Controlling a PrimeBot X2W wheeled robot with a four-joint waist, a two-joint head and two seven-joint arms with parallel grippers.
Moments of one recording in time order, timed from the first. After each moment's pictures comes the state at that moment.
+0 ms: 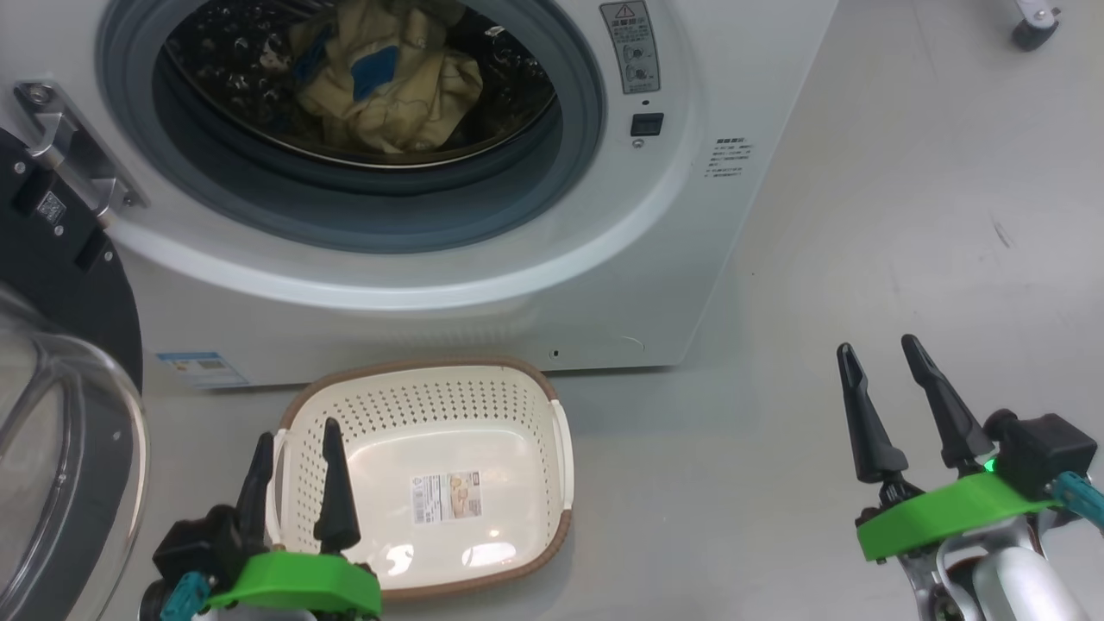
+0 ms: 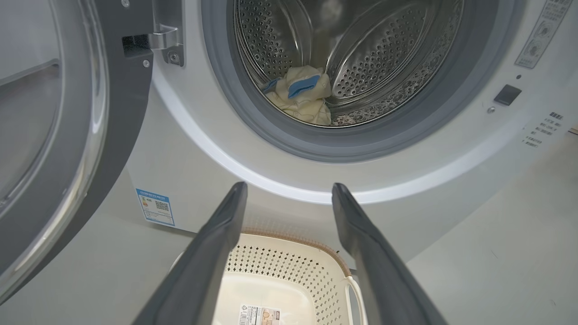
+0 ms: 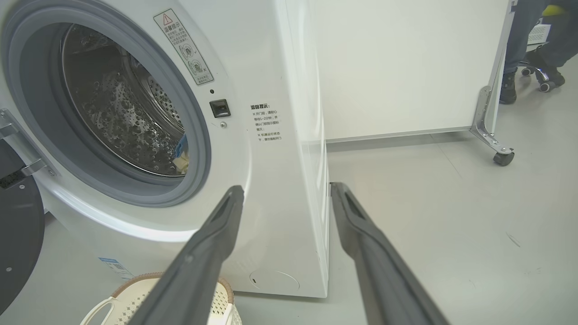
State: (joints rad) left arm -0.07 0.04 -0.17 0.22 -0.35 0.10 -0.25; right arm -0.02 -0.14 0.11 0.08 0.32 0.13 -0.25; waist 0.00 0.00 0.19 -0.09
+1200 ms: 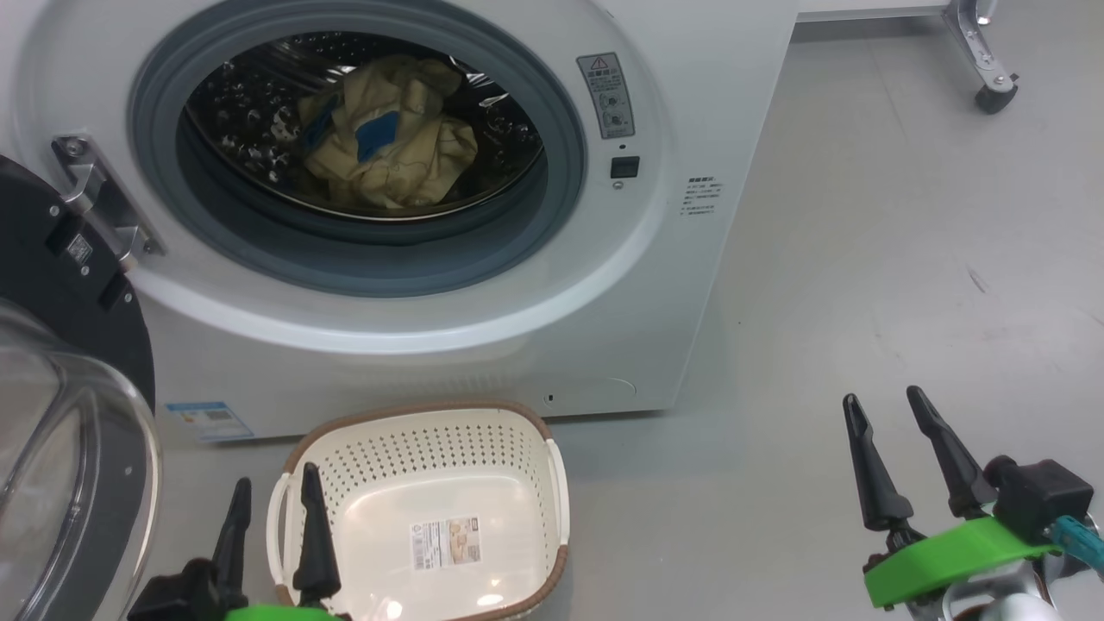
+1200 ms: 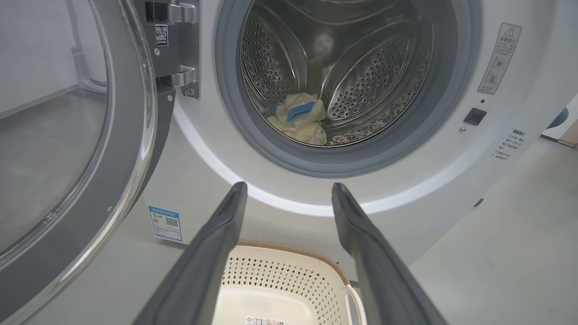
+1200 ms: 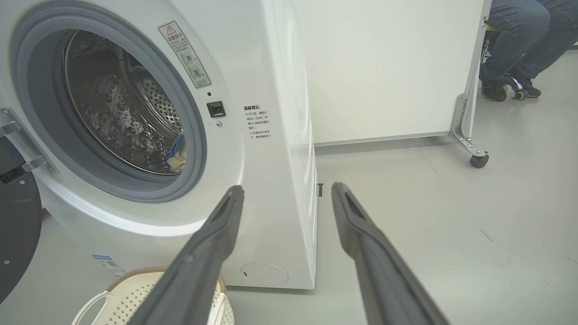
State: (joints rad) left arm 0.07 0.04 -0.11 0.12 -0.32 0.08 -0.25; right arm 0.07 -0.13 0.10 0.08 0.30 0.13 -0.25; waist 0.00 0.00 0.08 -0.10
